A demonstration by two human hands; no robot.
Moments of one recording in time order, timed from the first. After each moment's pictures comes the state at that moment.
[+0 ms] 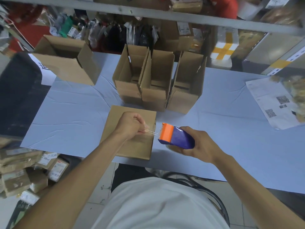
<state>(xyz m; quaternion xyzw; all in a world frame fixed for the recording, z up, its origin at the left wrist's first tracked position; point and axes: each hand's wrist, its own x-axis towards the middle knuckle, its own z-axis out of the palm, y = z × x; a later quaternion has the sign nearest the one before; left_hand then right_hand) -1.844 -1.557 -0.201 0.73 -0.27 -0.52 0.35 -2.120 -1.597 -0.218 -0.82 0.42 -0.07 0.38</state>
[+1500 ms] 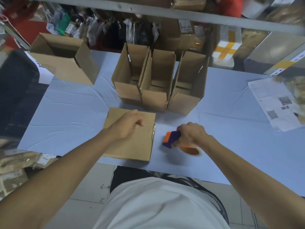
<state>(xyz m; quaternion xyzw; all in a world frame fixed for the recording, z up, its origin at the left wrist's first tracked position) -1.799 -1.581 -0.249 0.66 -0.67 -0.33 0.06 -2.075 -1.652 -0.247 -0.82 0.47 0.22 0.23</state>
